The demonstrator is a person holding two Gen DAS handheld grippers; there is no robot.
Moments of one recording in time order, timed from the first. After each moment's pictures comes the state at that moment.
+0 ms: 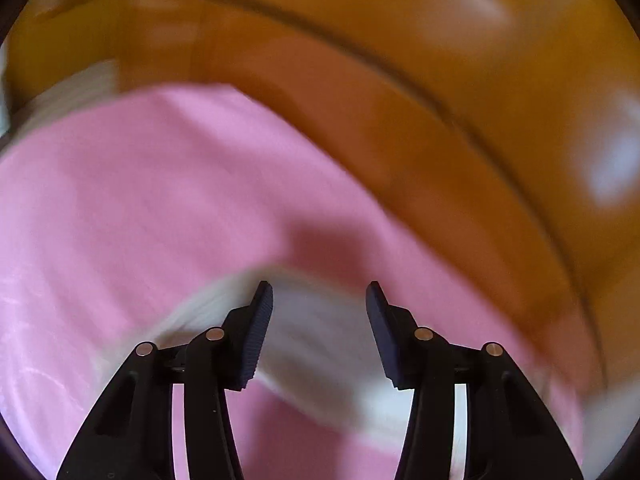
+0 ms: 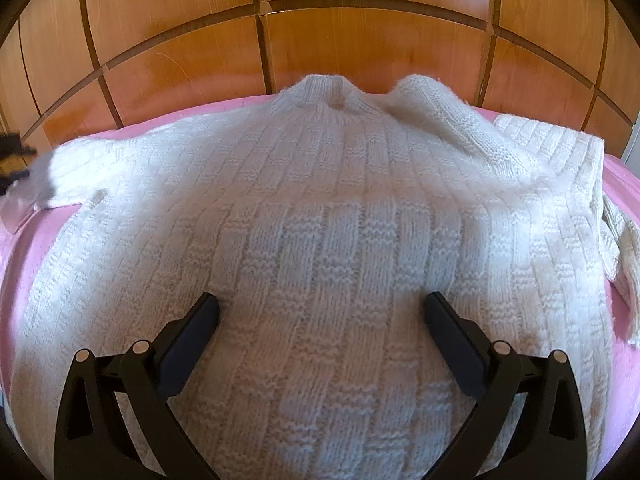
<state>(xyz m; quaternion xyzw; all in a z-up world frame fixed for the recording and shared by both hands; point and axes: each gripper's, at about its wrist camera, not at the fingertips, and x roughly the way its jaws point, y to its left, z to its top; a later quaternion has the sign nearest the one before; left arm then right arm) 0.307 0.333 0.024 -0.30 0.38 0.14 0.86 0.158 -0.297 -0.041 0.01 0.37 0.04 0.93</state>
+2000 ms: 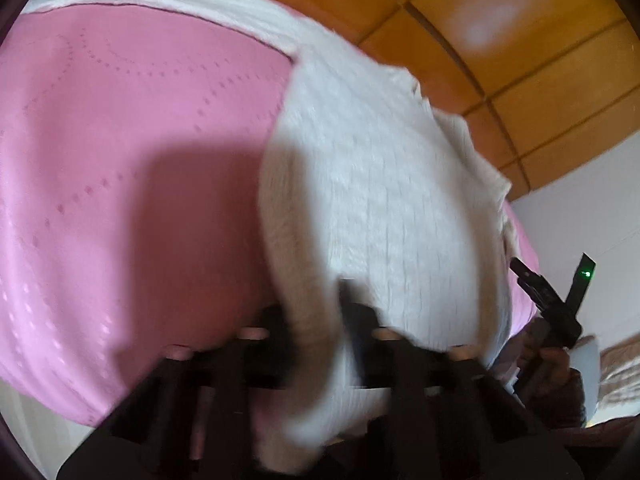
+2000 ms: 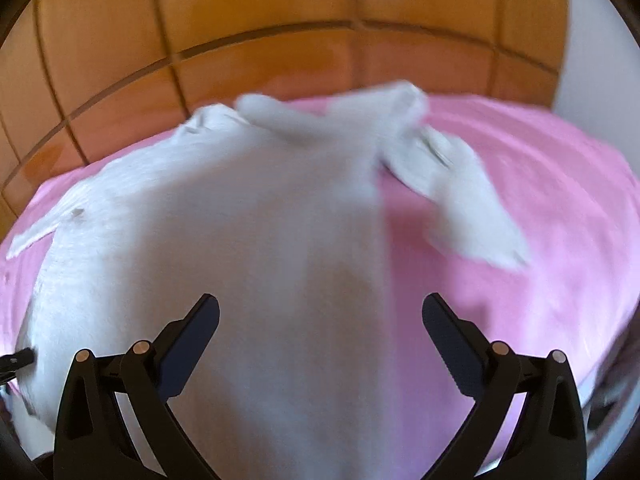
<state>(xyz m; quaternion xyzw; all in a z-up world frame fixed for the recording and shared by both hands) 0.039 0.085 -0.067 -0.24 0.51 -0.19 0.80 0.035 -0.436 -0.016 0.08 0.37 -0.03 0.92</state>
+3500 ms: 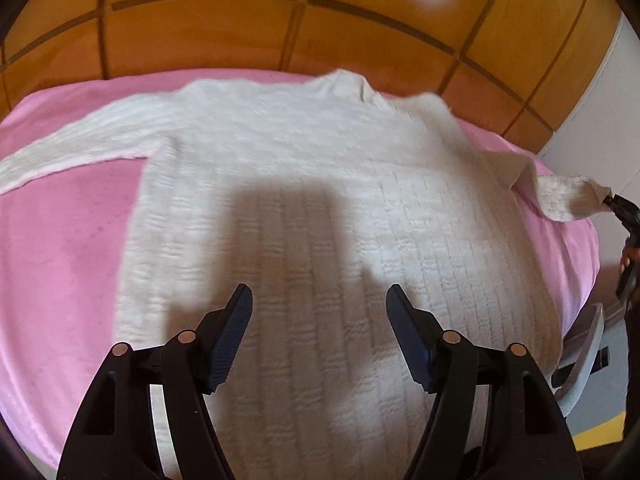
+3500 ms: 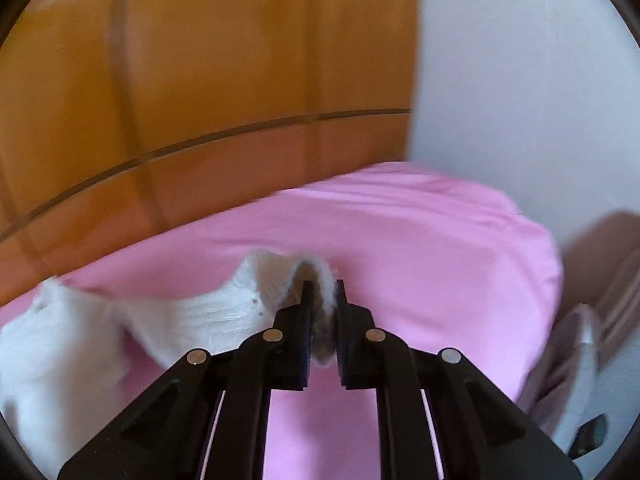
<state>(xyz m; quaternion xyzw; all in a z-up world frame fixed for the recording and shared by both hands) 0.120 -0.041 -0.030 -0.06 0.47 -0.18 0.86 0.062 -0.652 0.096 0.11 0.25 -0.27 0.92</state>
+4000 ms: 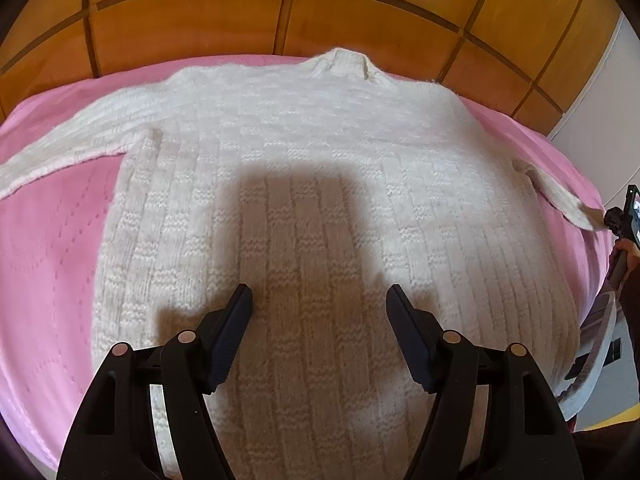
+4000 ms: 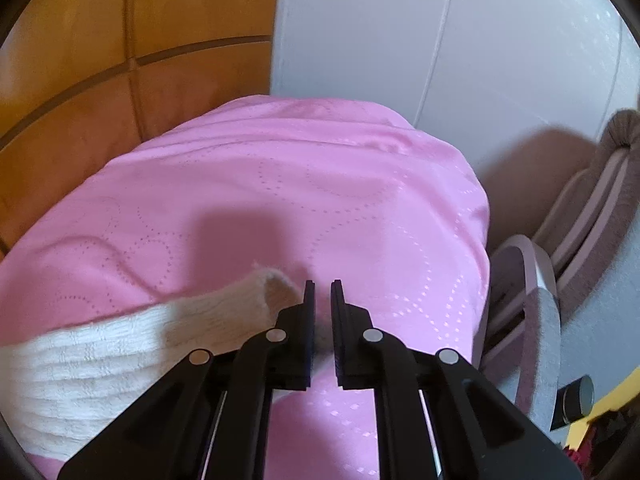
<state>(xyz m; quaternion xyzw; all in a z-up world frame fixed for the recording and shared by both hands) 0.132 -0.058 -0.040 -0.03 0.49 -0.17 0.85 0.078 -0.771 0.020 0.17 0.32 -0.44 0.82</state>
